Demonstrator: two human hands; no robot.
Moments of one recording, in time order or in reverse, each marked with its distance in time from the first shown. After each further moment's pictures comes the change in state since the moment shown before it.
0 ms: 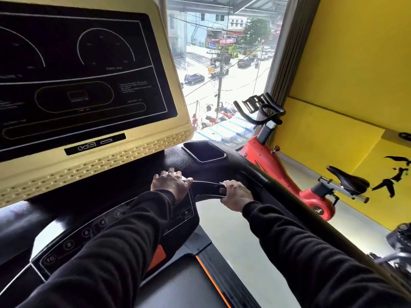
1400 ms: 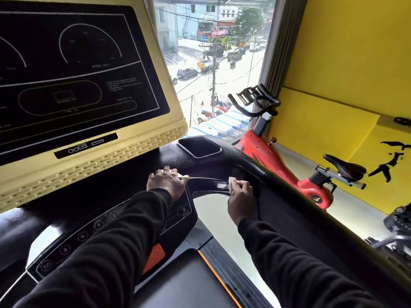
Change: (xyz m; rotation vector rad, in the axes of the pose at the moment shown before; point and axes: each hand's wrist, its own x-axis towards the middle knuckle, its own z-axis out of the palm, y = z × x) left_hand -0.002 0.001 -0.002 0.002 -0.032 -0.007; right_hand -0.027 0.015 0.060 0.280 0.723 0.131
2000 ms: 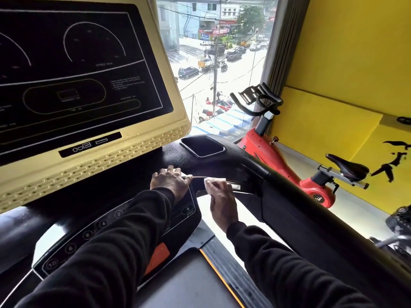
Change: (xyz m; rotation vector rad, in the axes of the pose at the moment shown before) left_hand 0.000 -0.004 0.002 -0.005 0.009 0.022; right_hand -0.020 -0.040 0.015 0.050 -0.137 -0.358
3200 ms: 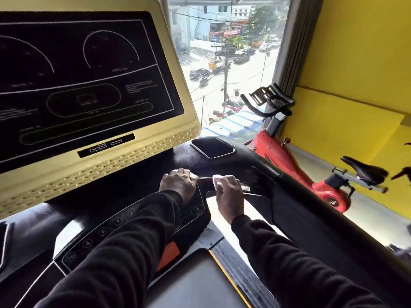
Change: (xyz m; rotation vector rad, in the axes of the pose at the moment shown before) left_hand 0.000 -0.009 0.009 -0.049 0.072 0.052; right_hand 0.026 -0.021 -0.009 0.069 0.123 0.132
